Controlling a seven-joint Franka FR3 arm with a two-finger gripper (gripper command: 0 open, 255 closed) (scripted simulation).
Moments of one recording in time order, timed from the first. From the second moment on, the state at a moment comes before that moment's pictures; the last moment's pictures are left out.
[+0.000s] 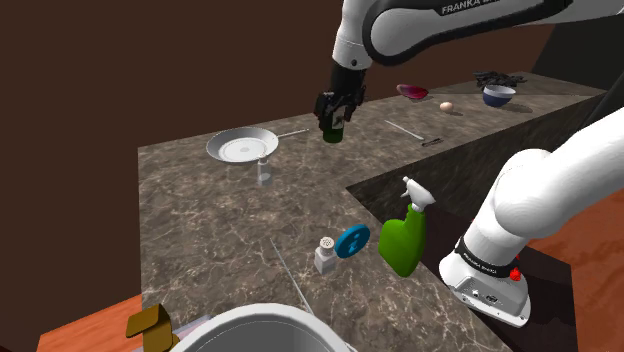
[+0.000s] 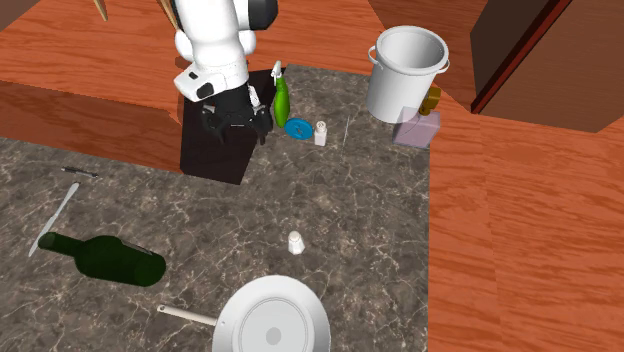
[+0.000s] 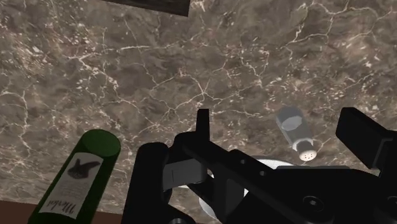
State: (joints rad) arm -0.02 -0.49 0.18 -2.37 0.03 2.07 0.33
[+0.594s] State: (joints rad) arm -0.04 -0.18 0.25 -2.28 -0.01 2.32 0.48
